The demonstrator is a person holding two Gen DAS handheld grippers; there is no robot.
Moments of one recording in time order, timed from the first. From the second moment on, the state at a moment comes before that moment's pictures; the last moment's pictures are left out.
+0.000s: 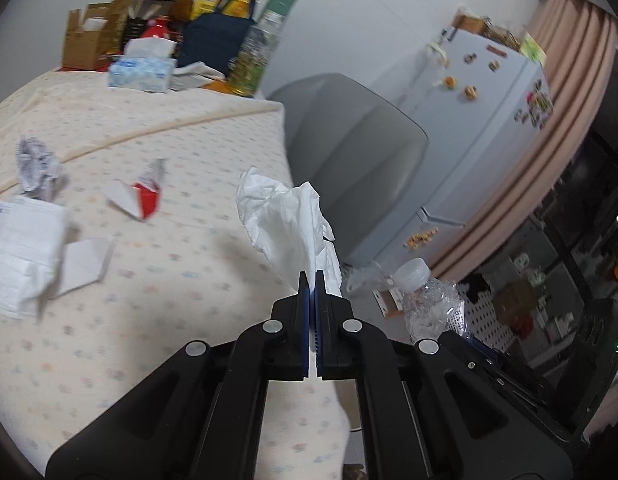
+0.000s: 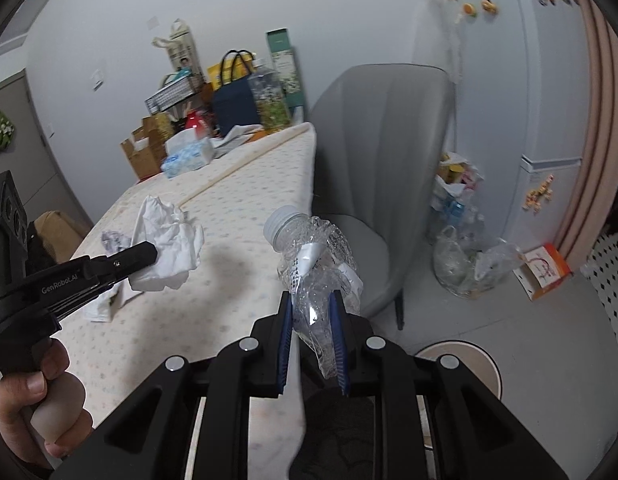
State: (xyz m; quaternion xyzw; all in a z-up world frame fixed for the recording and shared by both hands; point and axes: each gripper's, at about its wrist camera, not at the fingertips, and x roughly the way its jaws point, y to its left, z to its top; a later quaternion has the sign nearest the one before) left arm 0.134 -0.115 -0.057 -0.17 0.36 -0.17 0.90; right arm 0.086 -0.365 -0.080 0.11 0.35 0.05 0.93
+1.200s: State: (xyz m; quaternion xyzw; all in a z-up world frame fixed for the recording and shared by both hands) left arm 0.152 -0.336 -0.159 -0.03 0.51 -0.29 0.81; right arm 0.040 -0.583 -0.211 0.25 0.40 -0.15 0.87
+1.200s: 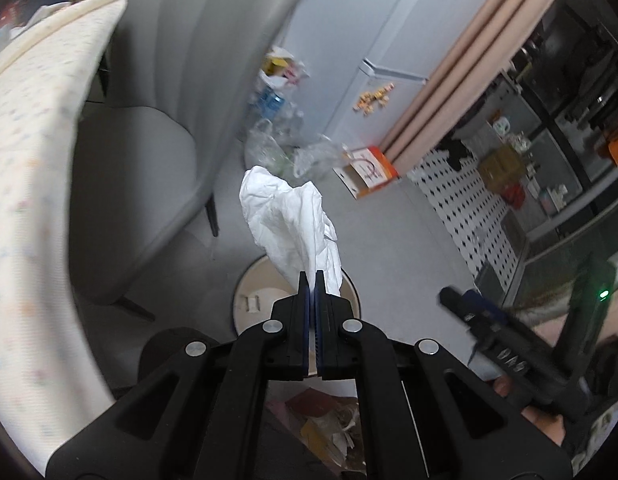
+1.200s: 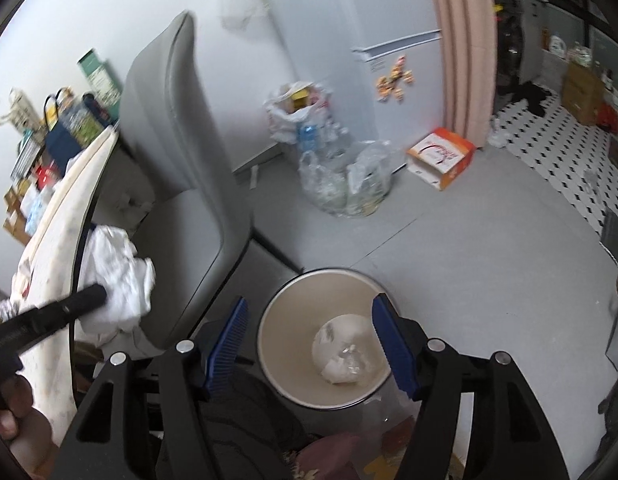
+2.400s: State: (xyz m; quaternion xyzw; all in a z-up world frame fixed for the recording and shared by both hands) left arm 0.155 -0.232 -0.087 -0.08 0.41 -0.23 0.88; right arm 0.051 -0.504 -0.144 0.19 0.34 -0.11 0.91
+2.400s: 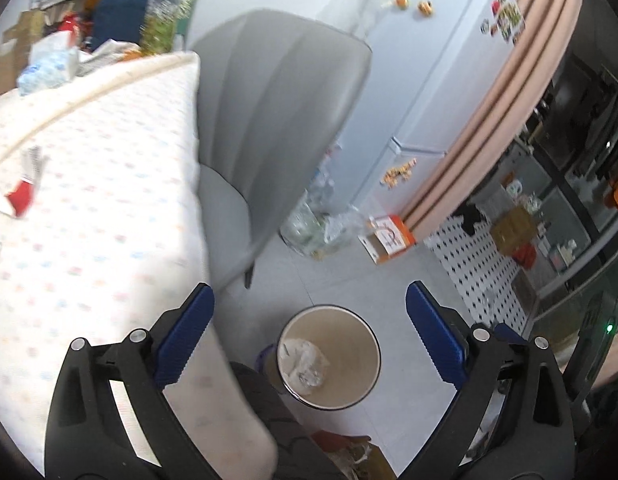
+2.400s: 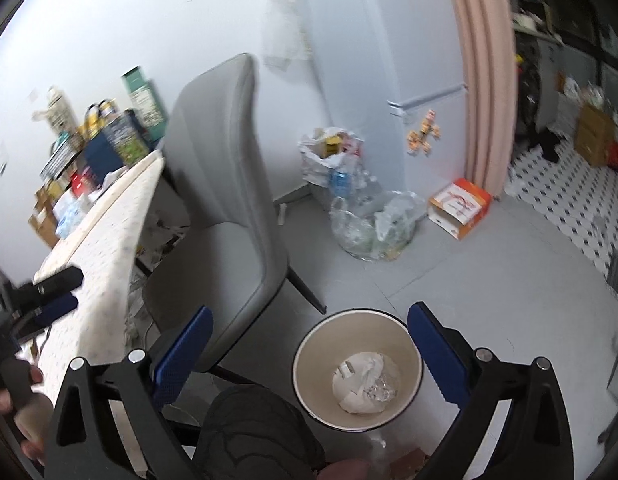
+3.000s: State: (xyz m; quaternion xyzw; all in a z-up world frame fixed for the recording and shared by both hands) left arm 0.141 -0.062 -0.051 -0.14 0.35 -0.10 0.92; right arm 0.067 -0.372 -0.081 0.07 0.29 0.01 0.95
